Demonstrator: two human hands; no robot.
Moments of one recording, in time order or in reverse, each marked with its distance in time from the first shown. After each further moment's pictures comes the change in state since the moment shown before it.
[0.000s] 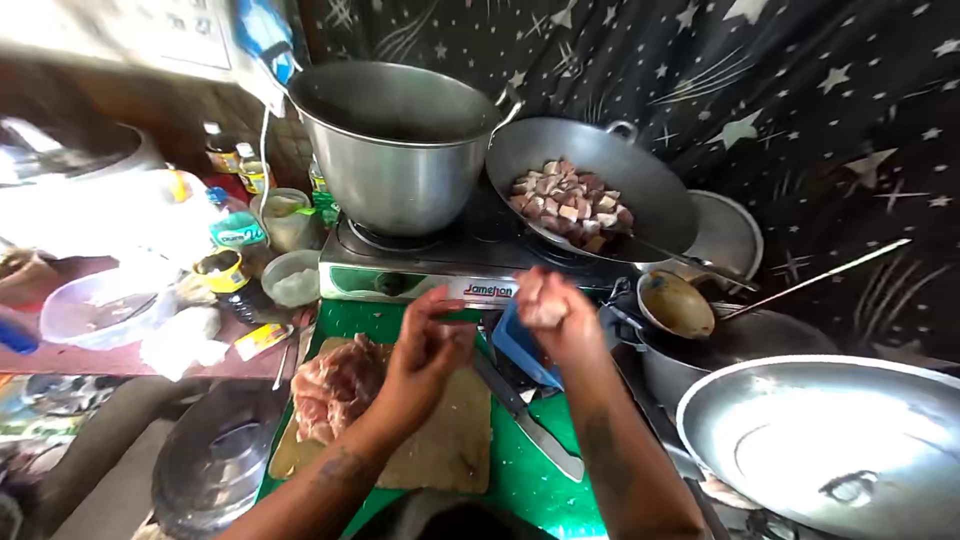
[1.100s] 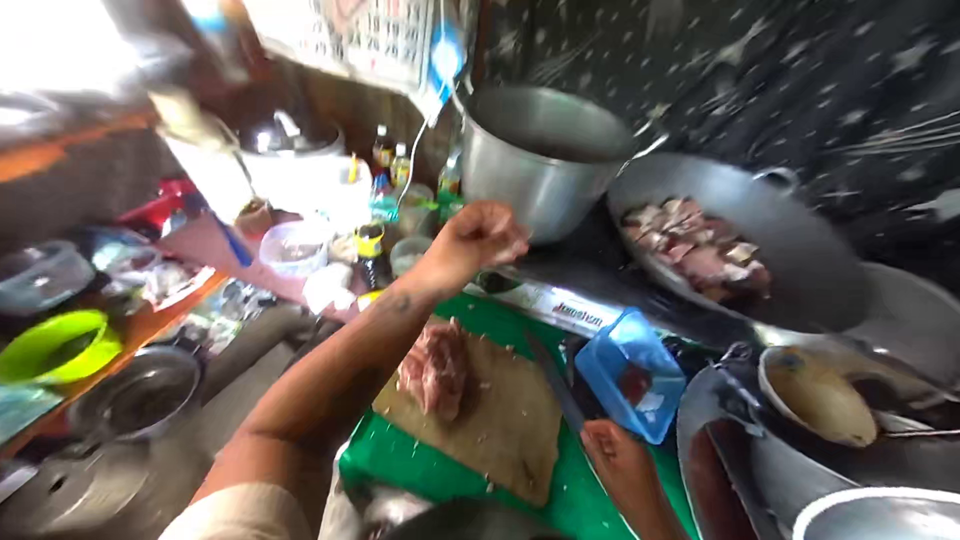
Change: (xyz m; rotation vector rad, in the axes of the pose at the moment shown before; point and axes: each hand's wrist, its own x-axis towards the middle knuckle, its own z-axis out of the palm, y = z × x) left_hand 0.056 0.078 -0.104 0.075 0.064 -0.022; right_hand -0.131 0.056 -0.030 -1.273 -0.119 0.191
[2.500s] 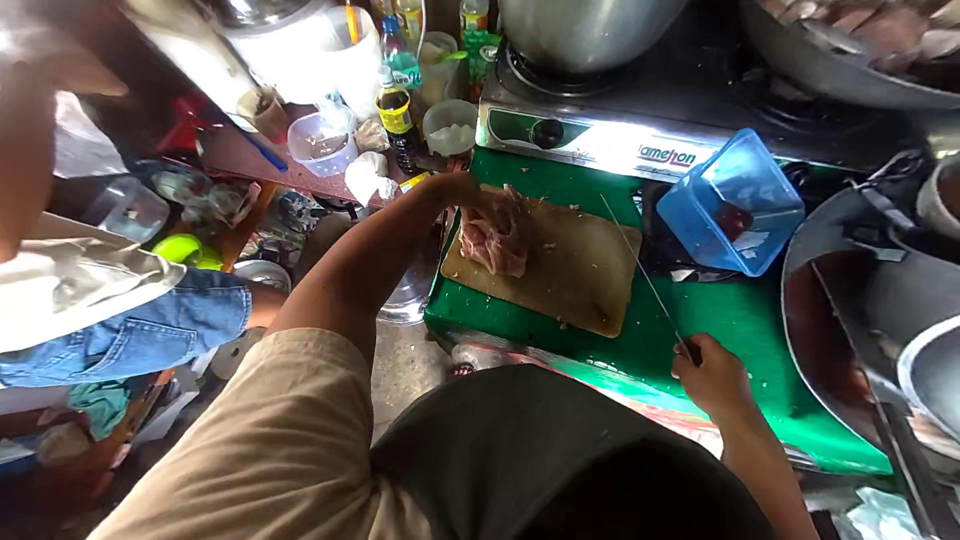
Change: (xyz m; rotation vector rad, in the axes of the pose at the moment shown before) left_hand -0.051 -0.103 -0.085 1.075 -0.495 -0.859; right_hand -0.074 0.051 0.034 -0.137 -0.062 0.408
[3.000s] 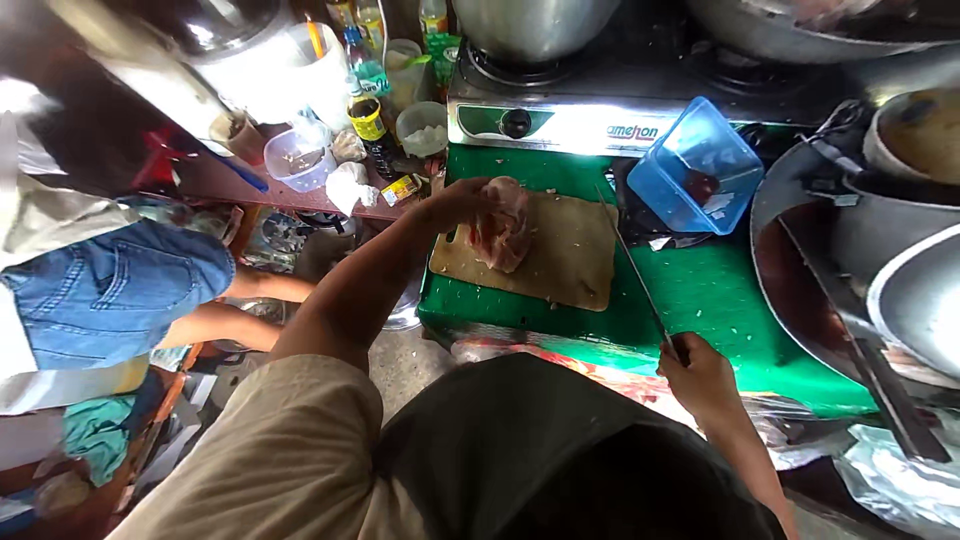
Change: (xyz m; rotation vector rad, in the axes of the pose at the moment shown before) left_hand -0.001 0.009 0.052 -0.631 0.022 0.345; right_hand -0.059 0.008 0.018 0.154 0.103 -0.012
